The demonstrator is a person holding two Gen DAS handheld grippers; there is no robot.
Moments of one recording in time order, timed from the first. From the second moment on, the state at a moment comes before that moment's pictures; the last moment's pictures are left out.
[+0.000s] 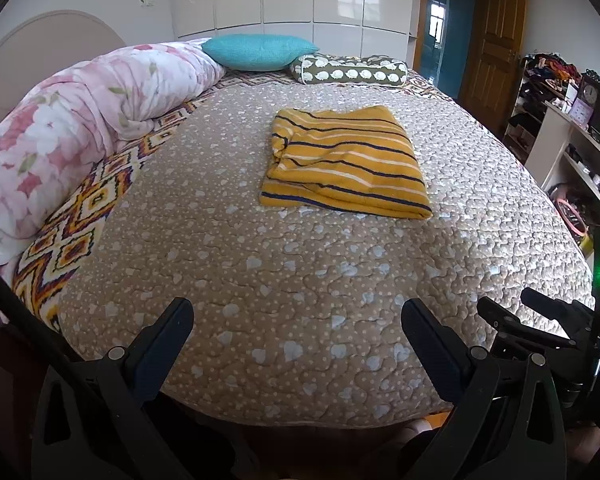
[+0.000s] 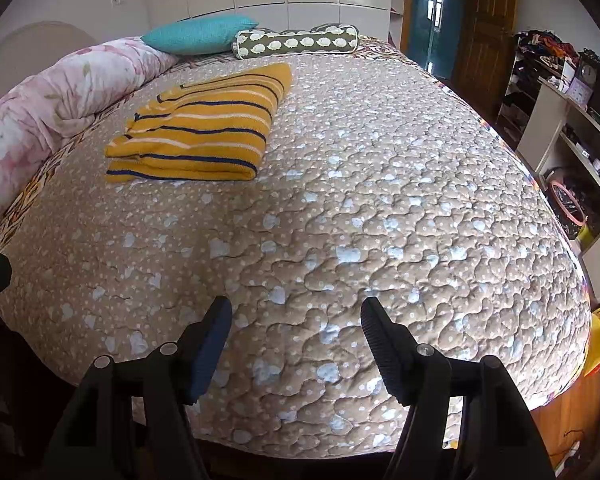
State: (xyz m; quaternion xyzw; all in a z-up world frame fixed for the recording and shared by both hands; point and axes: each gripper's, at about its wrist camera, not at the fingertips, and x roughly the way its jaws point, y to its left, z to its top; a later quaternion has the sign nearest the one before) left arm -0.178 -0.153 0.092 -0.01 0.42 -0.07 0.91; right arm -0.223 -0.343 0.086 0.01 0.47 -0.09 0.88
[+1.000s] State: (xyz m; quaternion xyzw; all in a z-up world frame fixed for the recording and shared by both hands) left arm -0.174 -0.157 0.074 -0.02 0.45 -0.09 0.89; right arm -0.220 -0.351 0.075 0.00 0.49 -0.08 0.87
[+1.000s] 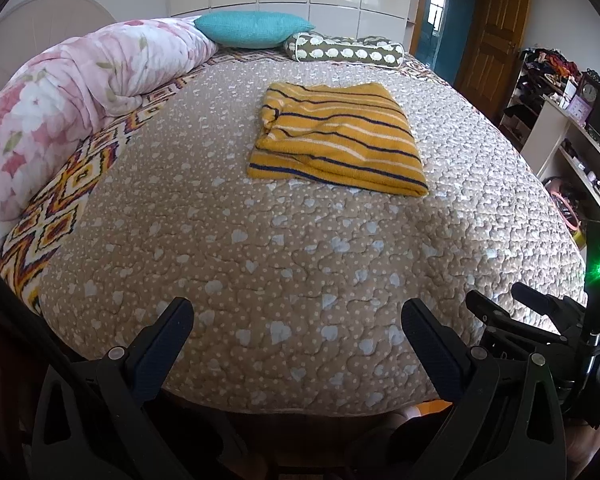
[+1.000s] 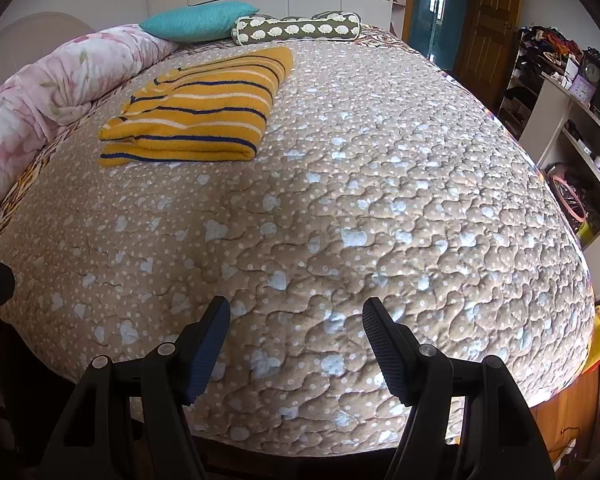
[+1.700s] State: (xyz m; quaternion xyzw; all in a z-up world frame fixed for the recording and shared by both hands) left arm -0.170 -0.151 0.064 -0.04 0.46 -0.08 0.88; right arm -0.190 -0.354 0.091 0.02 0.47 -0.04 0.88
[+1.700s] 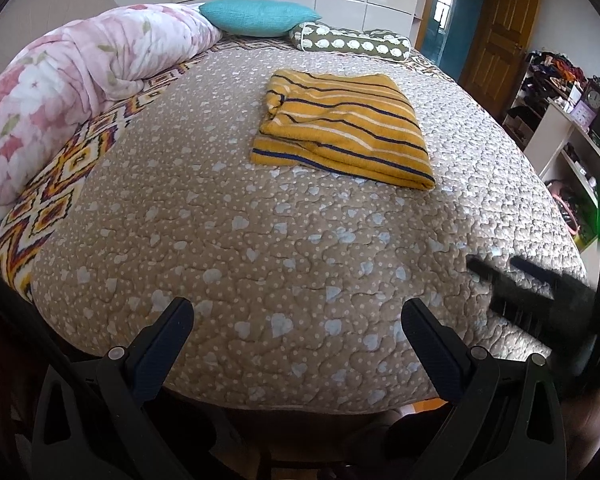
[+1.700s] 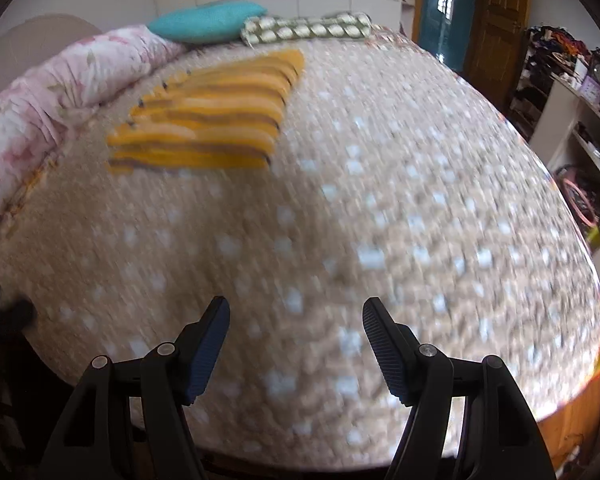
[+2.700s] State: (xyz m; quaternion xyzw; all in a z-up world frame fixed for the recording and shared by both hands) left arm -0.143 -0.051 0.049 -0.11 0.44 0.02 0.89; right arm 0.044 -0.227 0.092 -0.04 0.46 0.06 0.89
